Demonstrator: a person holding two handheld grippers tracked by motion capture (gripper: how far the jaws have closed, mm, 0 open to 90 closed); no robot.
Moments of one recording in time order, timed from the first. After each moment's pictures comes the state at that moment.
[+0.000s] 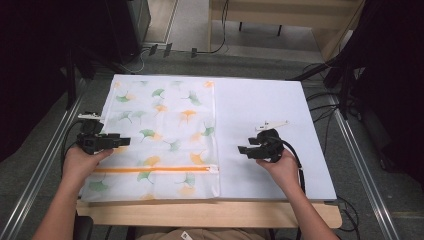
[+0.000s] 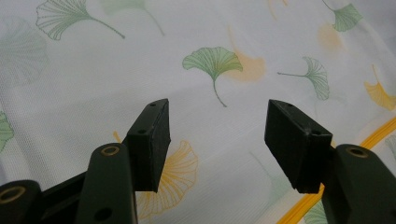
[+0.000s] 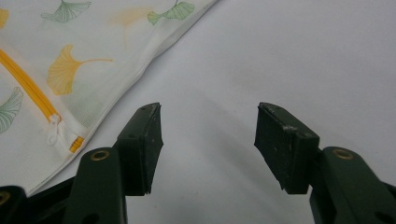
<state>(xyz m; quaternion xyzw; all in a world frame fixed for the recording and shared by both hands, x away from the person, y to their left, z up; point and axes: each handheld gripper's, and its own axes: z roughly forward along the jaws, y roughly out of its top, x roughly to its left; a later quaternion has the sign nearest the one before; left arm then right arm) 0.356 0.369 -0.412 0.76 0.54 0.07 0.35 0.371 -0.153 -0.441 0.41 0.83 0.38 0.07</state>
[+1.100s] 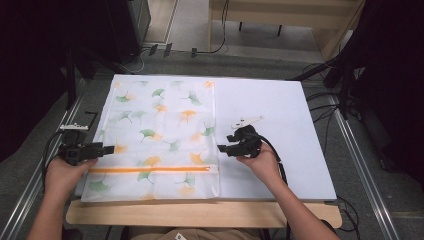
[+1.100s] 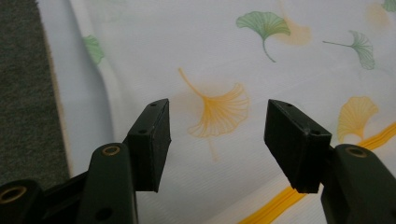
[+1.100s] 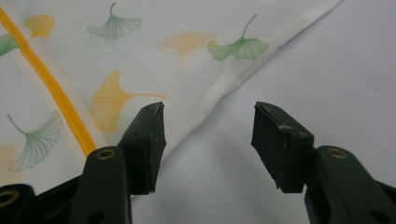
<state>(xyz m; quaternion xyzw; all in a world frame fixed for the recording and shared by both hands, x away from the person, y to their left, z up) 0.321 0.406 -0.416 0.74 0.59 0.10 0.32 0.382 -0.092 -0.438 0.35 0.85 0.39 0.05</state>
